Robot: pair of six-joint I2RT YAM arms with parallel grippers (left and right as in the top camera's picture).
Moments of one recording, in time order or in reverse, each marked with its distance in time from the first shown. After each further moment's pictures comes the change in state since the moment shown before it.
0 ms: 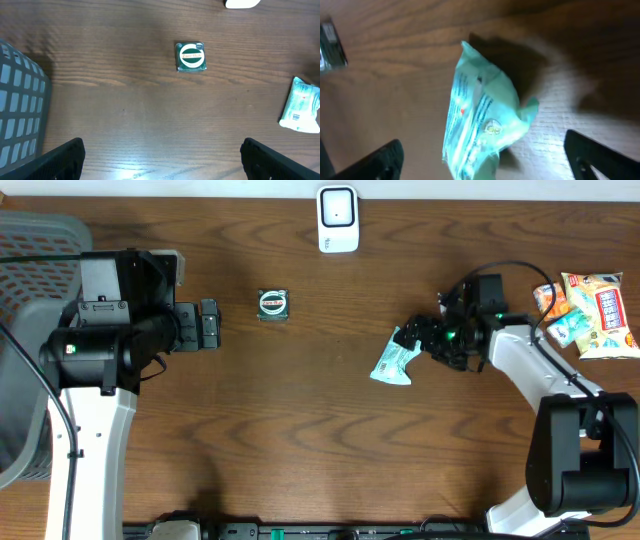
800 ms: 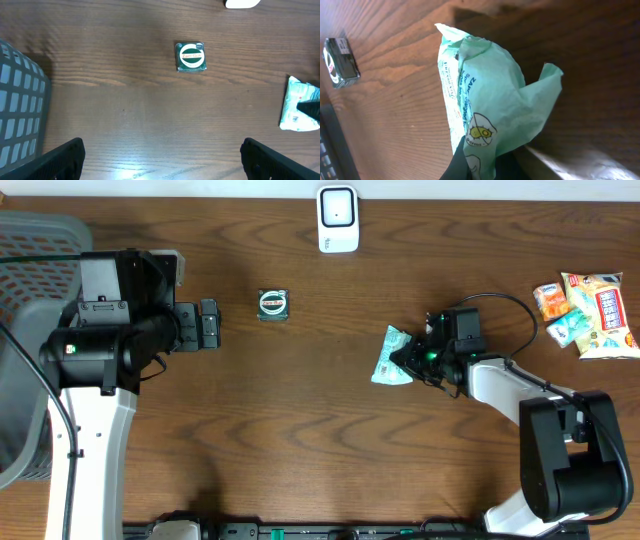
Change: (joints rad) left arm 0.000 0.000 0.000 0.000 0.000 0.000; right arm 0.091 -0.010 -0.243 0.417 -0.013 0.287
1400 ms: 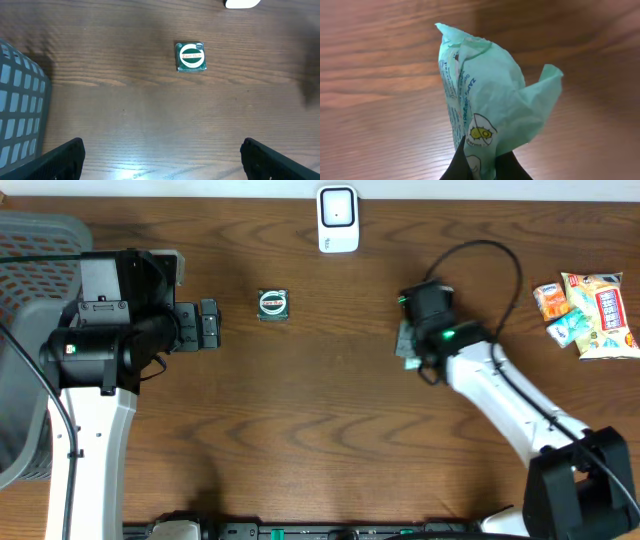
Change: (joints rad) left arm 0.000 0.000 0.000 0.000 0.000 0.000; right arm 0.238 -0.128 0.290 -0.526 0.783 -0.203
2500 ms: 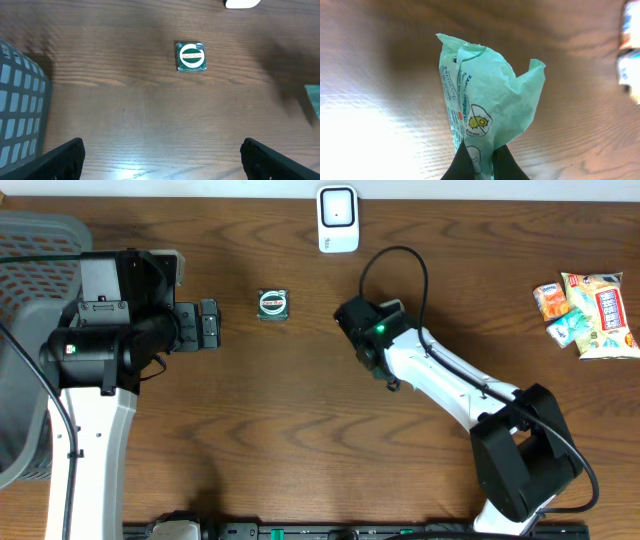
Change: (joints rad) left arm 0.000 0.000 0.000 0.000 0.000 0.000; right arm 0.206 0.229 0.213 -0.328 0.265 -0.111
